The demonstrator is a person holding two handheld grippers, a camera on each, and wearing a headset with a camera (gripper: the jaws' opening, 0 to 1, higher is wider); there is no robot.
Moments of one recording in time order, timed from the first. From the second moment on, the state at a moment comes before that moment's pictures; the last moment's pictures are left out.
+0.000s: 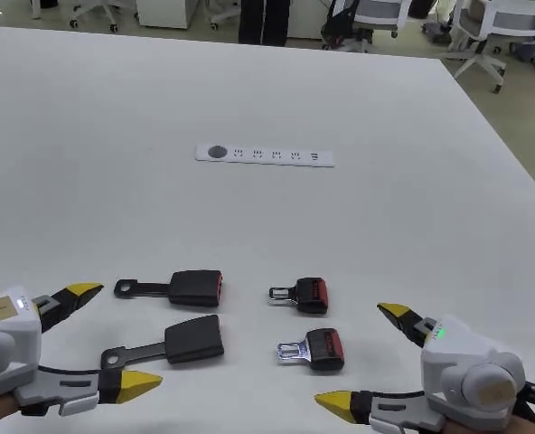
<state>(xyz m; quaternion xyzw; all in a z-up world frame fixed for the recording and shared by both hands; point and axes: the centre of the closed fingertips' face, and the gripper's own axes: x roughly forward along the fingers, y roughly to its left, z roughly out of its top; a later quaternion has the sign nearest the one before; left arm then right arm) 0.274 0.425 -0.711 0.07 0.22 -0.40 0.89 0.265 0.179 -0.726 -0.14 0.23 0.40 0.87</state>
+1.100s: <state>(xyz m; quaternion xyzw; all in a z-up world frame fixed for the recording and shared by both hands) 0.273 0.426 -0.713 0.07 0.22 -0.40 0.89 0.266 0.175 -0.724 -0.14 0.22 0.40 0.88</state>
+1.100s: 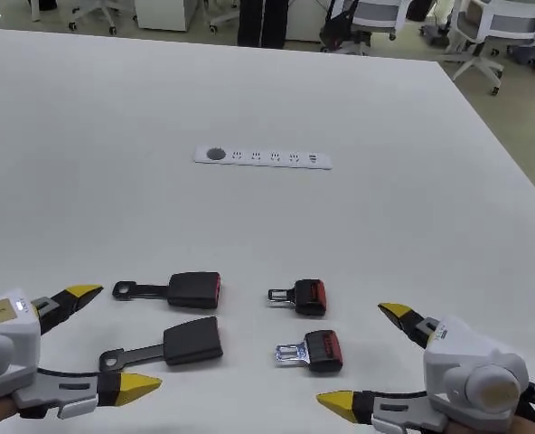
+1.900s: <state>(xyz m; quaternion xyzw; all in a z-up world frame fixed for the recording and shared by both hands) 0.274 0.424 -0.711 0.07 0.22 -0.40 0.89 0.271 0.173 -0.724 -0.15 0.22 0.40 0.88</state>
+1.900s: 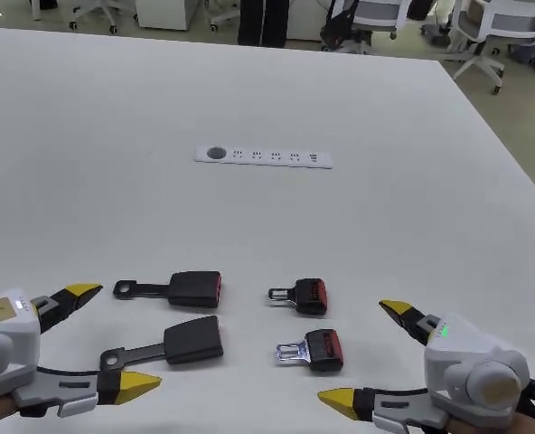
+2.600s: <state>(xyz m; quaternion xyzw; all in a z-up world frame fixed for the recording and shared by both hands) 0.275 0.429 -0.714 0.08 0.22 -0.40 0.89 0.270 0.174 -0.722 -0.15 0.22 0.40 0.88</state>
